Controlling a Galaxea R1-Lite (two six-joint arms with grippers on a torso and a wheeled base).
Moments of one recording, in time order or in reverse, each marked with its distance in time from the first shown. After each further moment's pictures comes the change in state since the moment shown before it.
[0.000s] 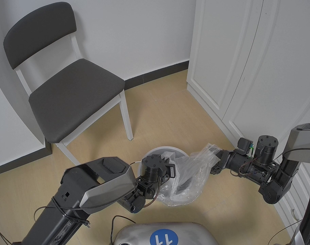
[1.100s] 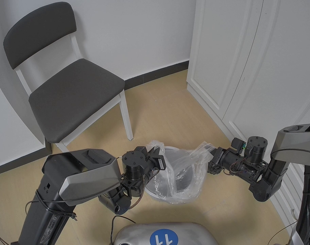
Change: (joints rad) left arm 0.045 -0.143 0.258 -0.283 -0.022 -0.018; right arm 0.007 0.120 -0.119 0.000 -0.069 0.120
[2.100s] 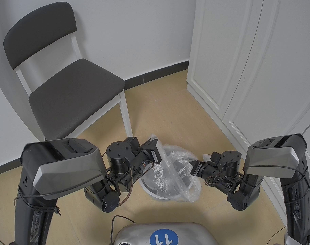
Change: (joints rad) left arm 0.029 -0.154 0.145 -0.058 -0.126 -0.049; right arm 0.124 0.218 -0.147 0.000 -0.149 0.054
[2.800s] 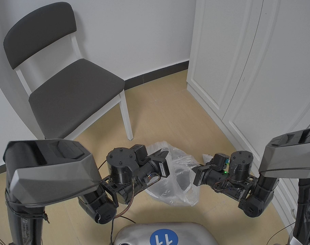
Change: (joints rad) left arm -0.097 -0.140 0.163 0.051 -0.048 0.001; right arm 0.076 -0.216 0.217 0.000 0.017 -0.240
